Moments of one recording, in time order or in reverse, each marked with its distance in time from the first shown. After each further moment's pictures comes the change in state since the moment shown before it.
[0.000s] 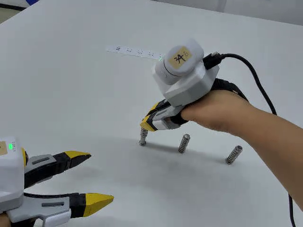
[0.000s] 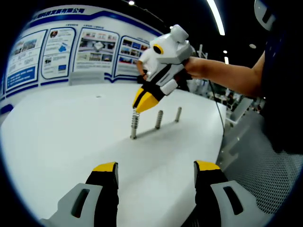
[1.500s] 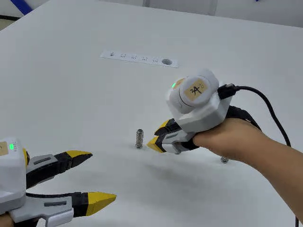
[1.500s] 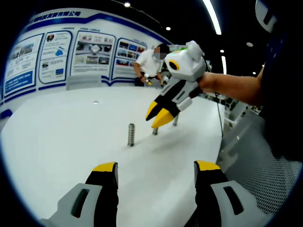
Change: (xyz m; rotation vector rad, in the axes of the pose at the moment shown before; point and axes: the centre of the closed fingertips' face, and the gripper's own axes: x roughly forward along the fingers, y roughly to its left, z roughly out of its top) left arm 0.006 -0.006 0.014 0.032 -0.012 -0.015; right arm -0.027 0.018 -0.041 0.040 -0.052 -0.051
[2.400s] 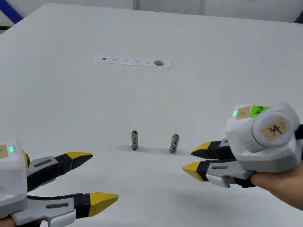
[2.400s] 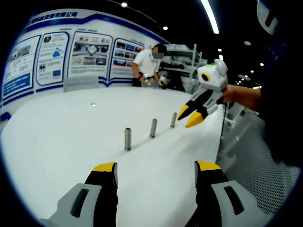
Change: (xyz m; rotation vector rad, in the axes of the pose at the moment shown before) left arm 0.005 -0.006 0.009 0.016 0.007 -0.019; right arm -0.072 0.007 -0.076 0.144 -0.059 -0.104
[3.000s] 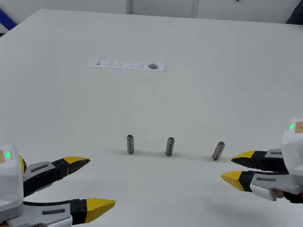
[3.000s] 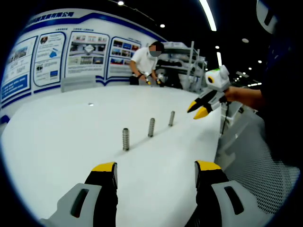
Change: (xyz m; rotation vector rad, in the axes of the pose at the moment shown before) left arm 0.001 -0.001 0.001 0.019 0.024 -0.017; right arm -0.050 -0.040 -0.048 0.103 -0.019 -0.123
